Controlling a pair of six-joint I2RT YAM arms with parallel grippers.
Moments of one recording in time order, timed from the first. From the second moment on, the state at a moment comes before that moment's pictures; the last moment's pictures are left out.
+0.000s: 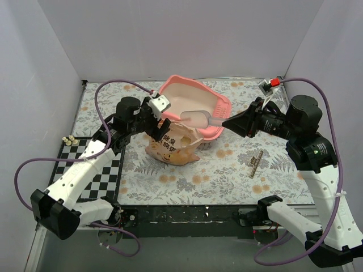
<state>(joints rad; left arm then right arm) -0.53 1.16 1.13 -0.42 0.27 0.29 0.35 0.90 1.32 -0.60 -0.70 0.36</state>
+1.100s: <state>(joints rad) -0.53 0.88 0.95 -0.52 0.16 0.13 0.37 1.07 1.38 -0.88 -0.64 0.31</state>
